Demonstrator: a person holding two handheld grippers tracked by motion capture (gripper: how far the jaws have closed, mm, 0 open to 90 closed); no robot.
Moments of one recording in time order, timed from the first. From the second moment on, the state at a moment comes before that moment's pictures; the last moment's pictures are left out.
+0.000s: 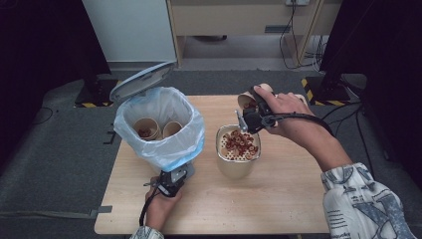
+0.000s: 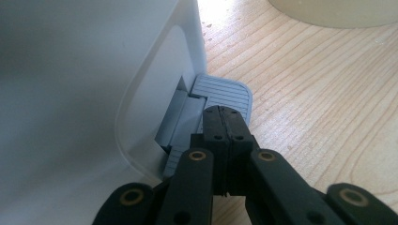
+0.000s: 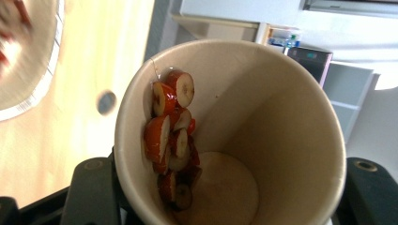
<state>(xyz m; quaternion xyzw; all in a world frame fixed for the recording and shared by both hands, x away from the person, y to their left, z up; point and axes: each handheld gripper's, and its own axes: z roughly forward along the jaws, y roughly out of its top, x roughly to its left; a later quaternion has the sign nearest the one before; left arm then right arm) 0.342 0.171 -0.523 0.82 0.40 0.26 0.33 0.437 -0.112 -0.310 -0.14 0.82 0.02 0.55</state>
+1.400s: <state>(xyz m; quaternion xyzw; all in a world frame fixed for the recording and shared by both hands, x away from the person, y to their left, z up) 0.342 0.171 -0.523 0.82 0.40 0.25 0.33 0.477 -0.186 -0.323 0.20 0.85 0.36 0.32</state>
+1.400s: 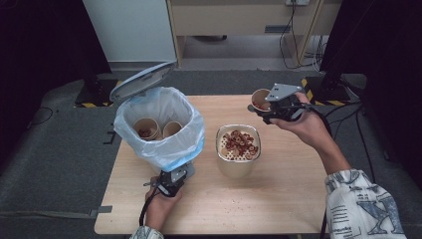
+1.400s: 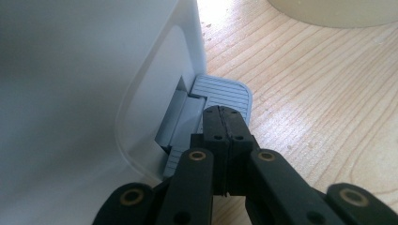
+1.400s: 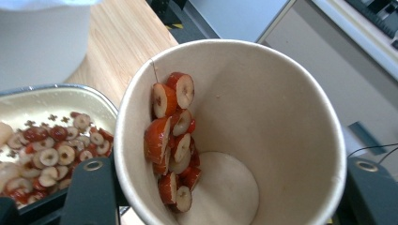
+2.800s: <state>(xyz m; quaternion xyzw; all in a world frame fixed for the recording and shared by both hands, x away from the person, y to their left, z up) 0.343 0.172 -0.522 0.82 0.39 0.26 0.33 0.491 -0.222 -0.326 0.31 0.82 0.42 0.23</state>
